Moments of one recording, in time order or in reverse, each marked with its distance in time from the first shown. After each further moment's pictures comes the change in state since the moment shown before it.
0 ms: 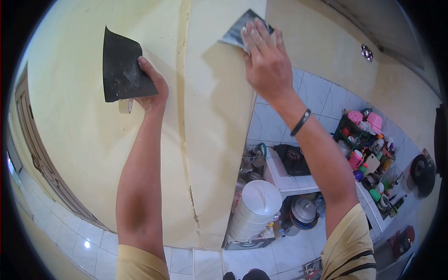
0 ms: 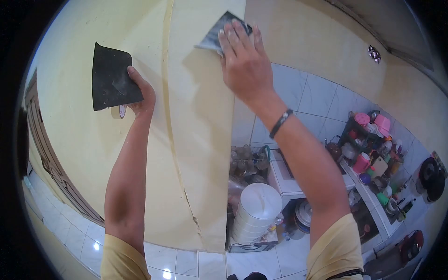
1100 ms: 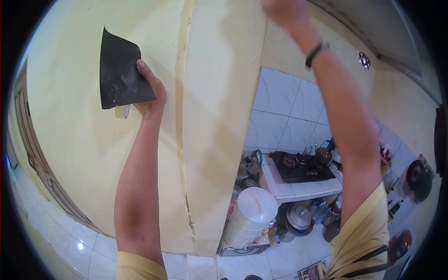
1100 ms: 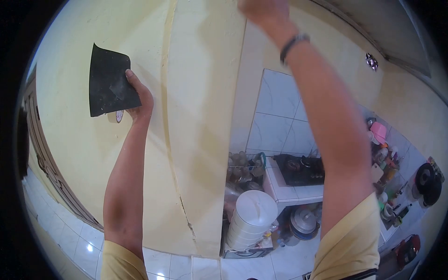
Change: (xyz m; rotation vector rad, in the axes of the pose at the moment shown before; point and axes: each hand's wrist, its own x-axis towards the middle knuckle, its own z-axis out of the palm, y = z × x) left_hand 0.001 0.008 0.000 -0.081 0.014 -0.011; right_hand 0.134 0.082 0.010 -0.059 -0.022 -0.025
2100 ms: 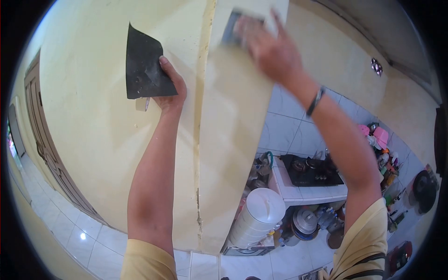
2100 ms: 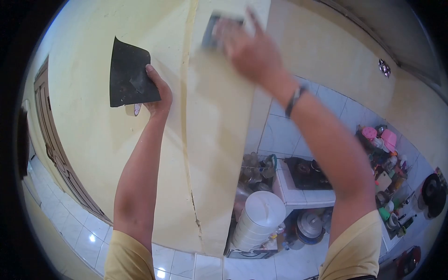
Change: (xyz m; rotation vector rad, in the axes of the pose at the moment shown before) left_hand 0.002 -0.006 0.000 0.035 -0.019 0.017; right_hand -0.077 -0.071 0.004 -0.033 0.043 -0.389
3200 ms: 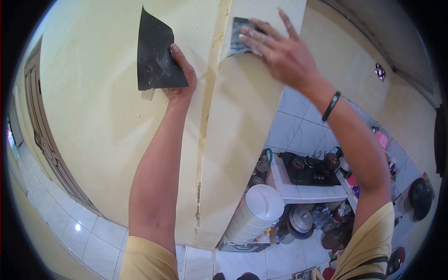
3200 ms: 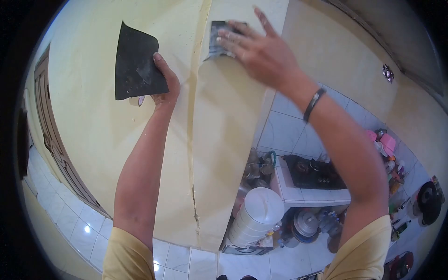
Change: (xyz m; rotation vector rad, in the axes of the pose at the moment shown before) left_hand -0.003 0.001 0.001 -0.132 0.005 0.003; right_hand -0.001 -0.007 -0.017 0.217 -0.126 -0.090
